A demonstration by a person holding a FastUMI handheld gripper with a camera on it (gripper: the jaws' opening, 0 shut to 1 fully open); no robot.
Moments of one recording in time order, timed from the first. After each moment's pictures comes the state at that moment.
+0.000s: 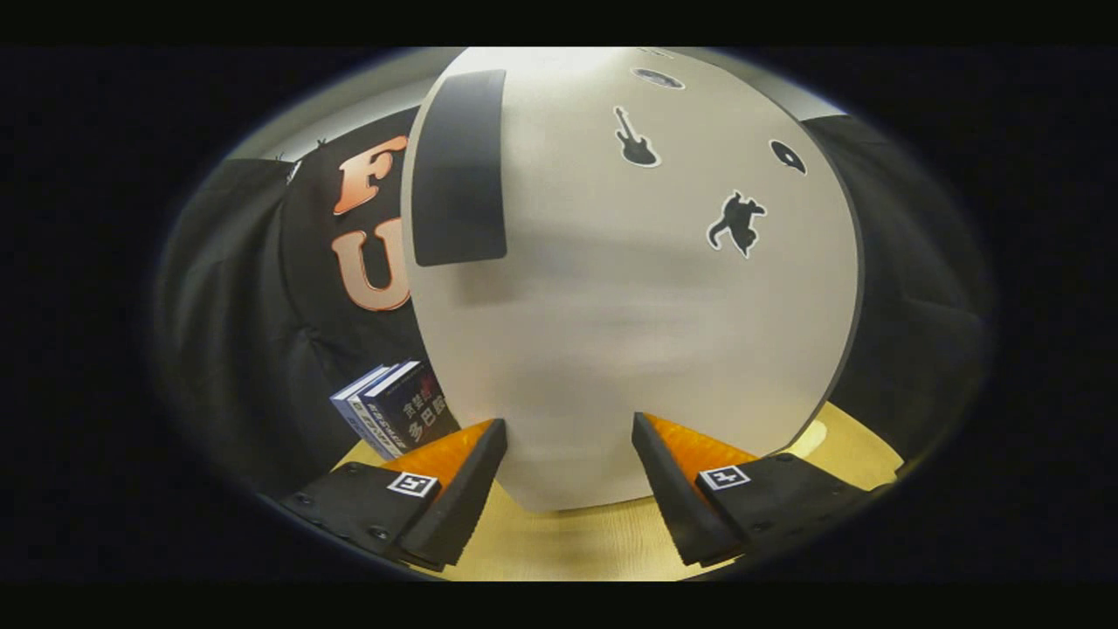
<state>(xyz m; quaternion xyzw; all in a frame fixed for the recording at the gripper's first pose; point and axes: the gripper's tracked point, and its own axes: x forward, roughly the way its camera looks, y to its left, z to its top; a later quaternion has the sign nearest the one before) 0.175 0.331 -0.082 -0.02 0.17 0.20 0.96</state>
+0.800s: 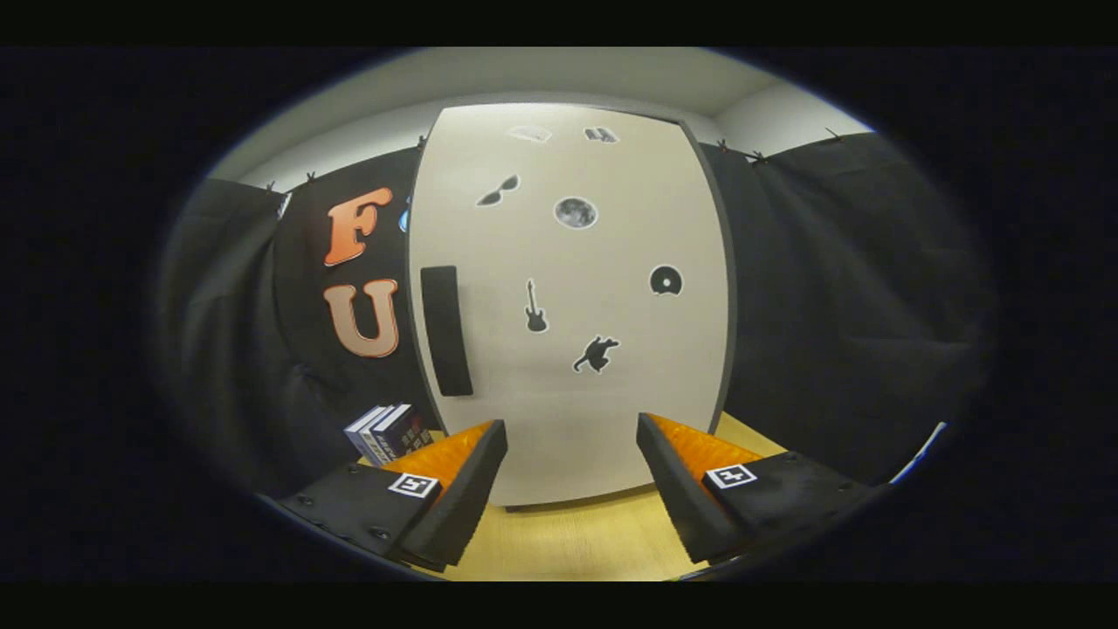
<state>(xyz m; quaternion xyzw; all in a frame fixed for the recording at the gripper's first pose) 0.090 0.228 0.081 -0.02 0.08 0.15 0.98</state>
